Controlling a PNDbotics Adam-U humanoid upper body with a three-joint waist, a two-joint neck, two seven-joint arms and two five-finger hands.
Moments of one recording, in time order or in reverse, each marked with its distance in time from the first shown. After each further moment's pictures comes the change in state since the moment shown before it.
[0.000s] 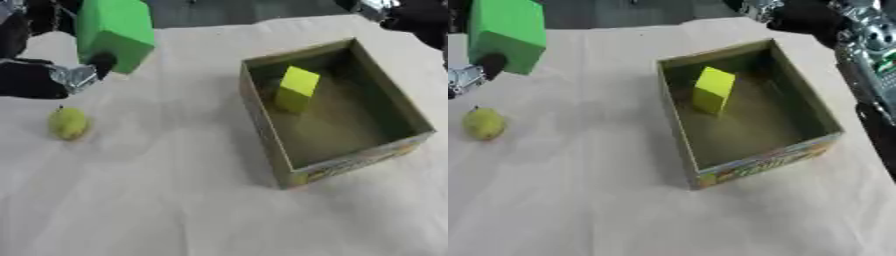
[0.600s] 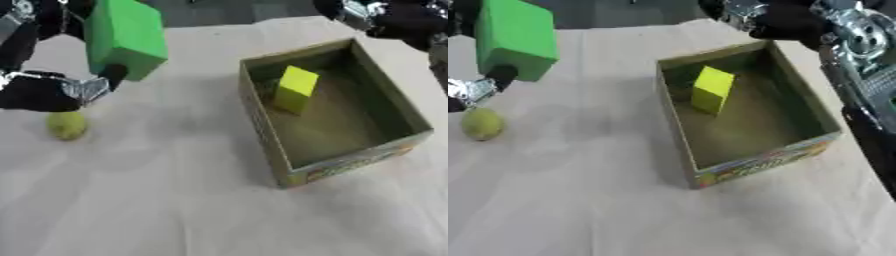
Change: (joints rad) left arm 0.017 -0.001 -0.038 -0.073 -0.092 -0.017 0.037; right arm -0.020 0.018 0.038 -0.045 0.001 -0.014 0.033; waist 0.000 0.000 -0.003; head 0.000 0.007
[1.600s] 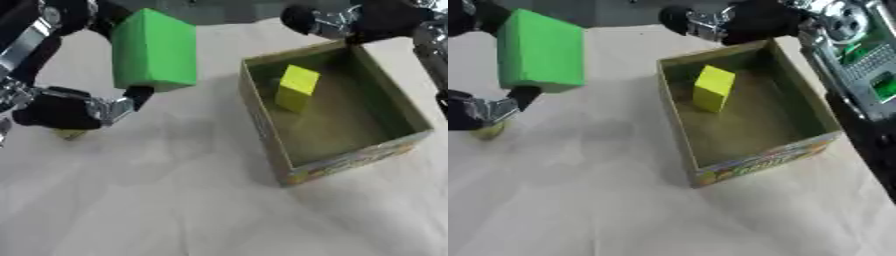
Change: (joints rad) left arm -0.012 -0.024 -0.061 -0.037 -0.093 -0.055 0.010; right arm -0.106 0.031 0.082 -0.006 0.119 -0.012 0.136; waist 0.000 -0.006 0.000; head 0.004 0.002
